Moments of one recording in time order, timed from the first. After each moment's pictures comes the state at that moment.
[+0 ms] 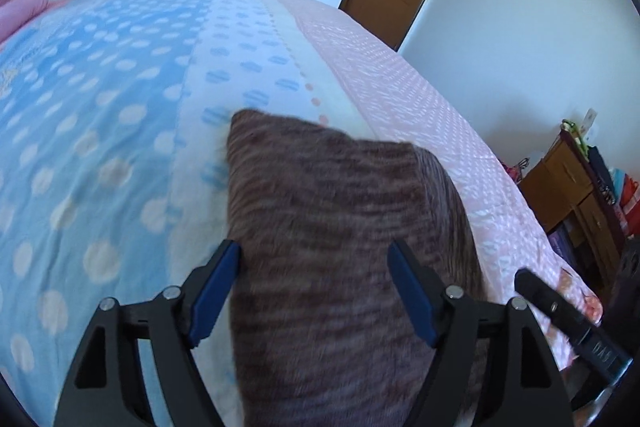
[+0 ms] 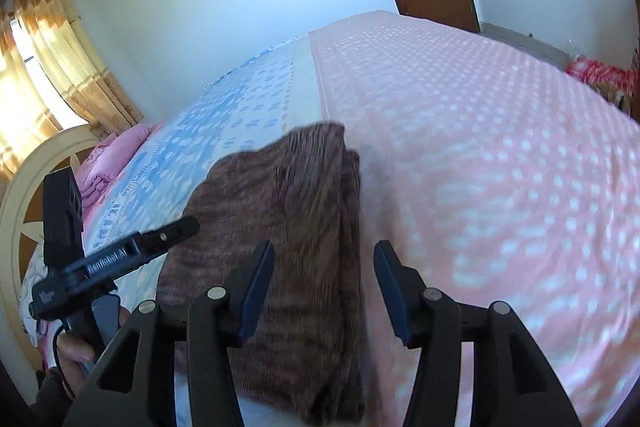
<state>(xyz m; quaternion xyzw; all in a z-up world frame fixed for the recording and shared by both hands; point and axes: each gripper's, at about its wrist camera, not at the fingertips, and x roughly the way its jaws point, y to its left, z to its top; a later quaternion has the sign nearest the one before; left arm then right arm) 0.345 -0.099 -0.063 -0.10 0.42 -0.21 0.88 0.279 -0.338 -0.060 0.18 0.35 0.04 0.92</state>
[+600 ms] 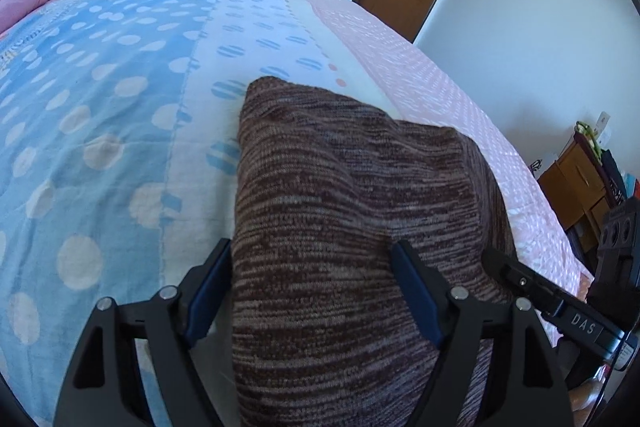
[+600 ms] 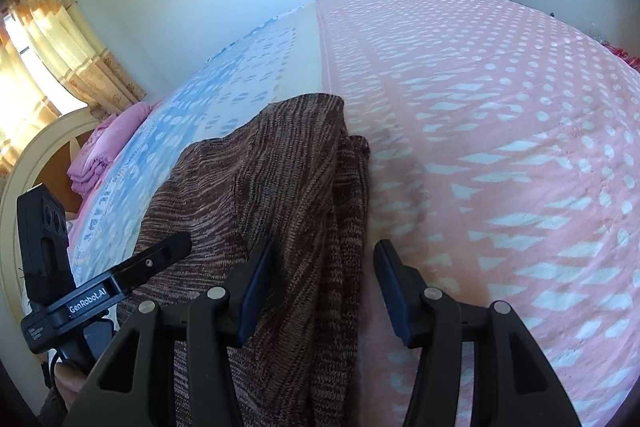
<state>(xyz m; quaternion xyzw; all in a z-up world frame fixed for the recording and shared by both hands) 0.359 -0.093 -0.101 -0.10 0.43 -0.19 0.88 0.342 -0.335 -0.114 0.18 0.40 0.07 0.90</state>
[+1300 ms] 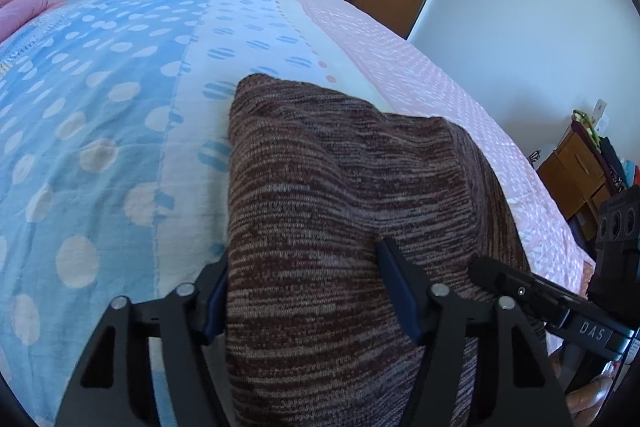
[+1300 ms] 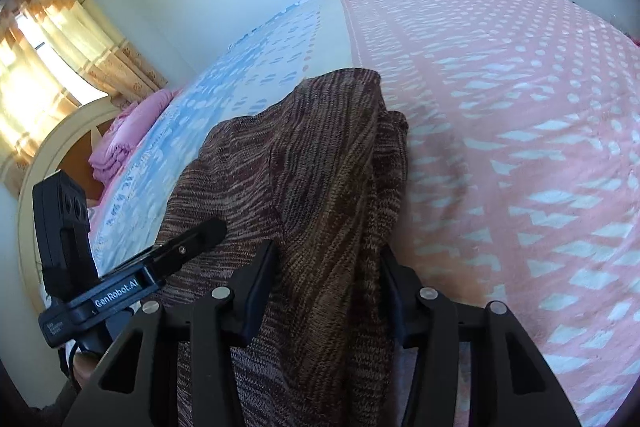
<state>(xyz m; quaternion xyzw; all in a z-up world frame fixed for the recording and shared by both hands) 0.350 -0.103 -0.096 -0.08 0.43 -0.20 0.88 0.339 -0.324 -0.117 0.20 0.41 0.12 0.88</state>
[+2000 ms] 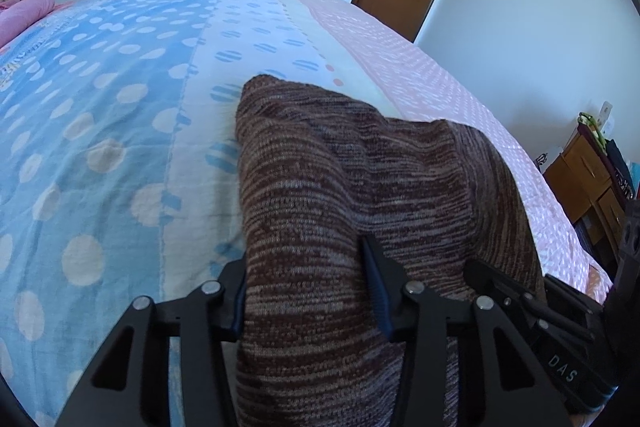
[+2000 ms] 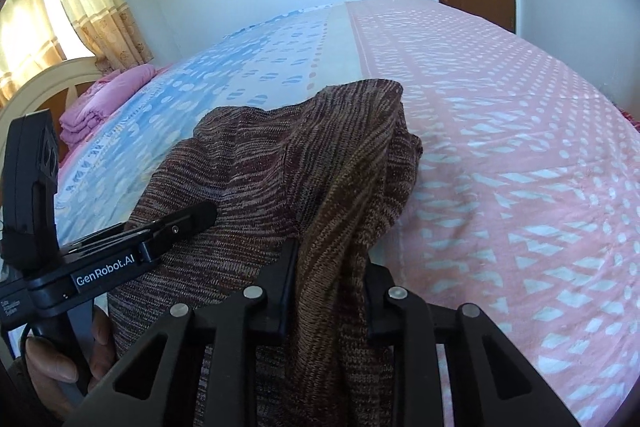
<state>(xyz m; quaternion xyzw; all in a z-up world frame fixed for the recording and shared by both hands) 0.349 -0.102 -0.095 -0.08 0.42 -0.18 0.88 0.332 -0.284 -0.105 0.09 0.39 0.06 0.91</state>
